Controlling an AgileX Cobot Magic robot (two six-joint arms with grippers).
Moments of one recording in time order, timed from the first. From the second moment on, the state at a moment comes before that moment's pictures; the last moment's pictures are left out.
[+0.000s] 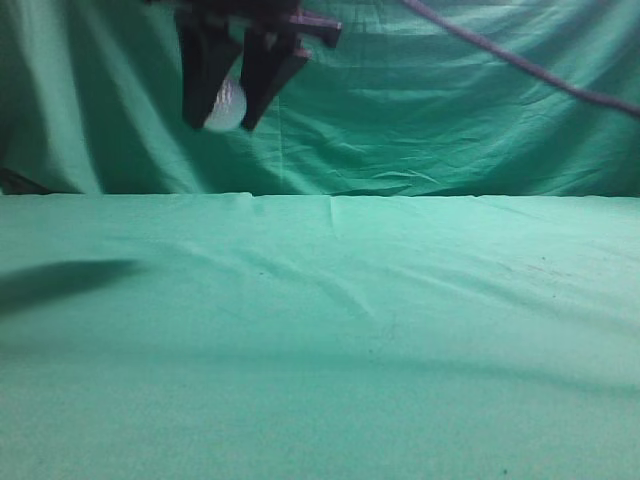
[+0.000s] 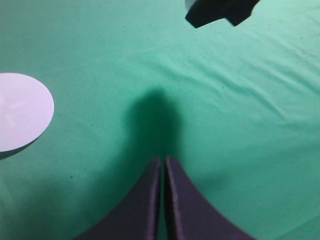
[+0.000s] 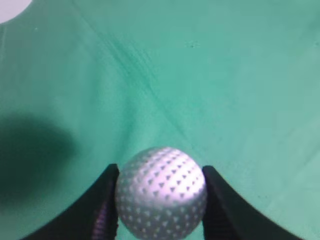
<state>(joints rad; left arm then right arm) -0.13 0.59 -0.58 -0.38 0.78 0.35 0.75 2.05 -1.77 0.08 0.87 -0.24</state>
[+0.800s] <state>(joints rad) -0.13 0.62 -0.58 -0.37 0.78 0.39 0.75 2.26 -1.82 0.16 0.80 -0.27</state>
